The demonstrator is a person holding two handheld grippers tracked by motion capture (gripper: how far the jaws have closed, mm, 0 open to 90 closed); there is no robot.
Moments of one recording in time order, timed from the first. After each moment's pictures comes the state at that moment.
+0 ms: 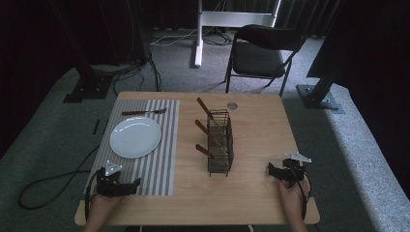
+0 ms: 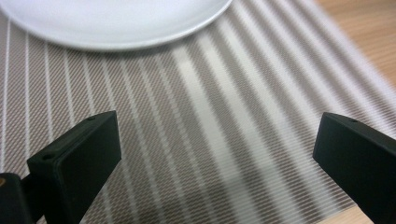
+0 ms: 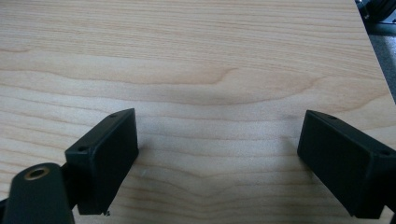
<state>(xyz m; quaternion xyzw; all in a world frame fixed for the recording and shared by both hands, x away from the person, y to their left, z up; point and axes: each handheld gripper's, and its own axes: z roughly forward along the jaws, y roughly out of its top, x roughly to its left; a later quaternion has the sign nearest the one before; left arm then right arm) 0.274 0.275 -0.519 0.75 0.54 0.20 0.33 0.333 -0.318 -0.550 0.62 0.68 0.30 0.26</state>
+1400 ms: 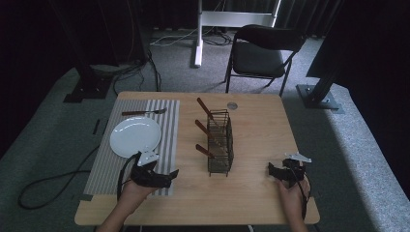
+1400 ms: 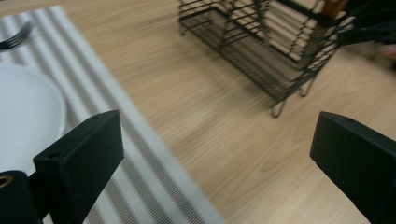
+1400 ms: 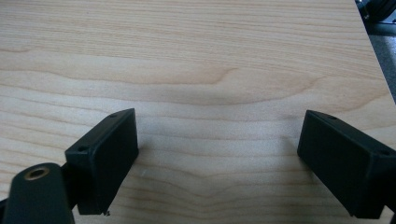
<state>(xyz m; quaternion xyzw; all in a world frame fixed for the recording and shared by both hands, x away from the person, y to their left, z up) 0.283 0.167 -0.446 0.80 0.40 0.16 0.42 0.333 -0.319 -0.550 0.61 0.68 0.30 0.26</state>
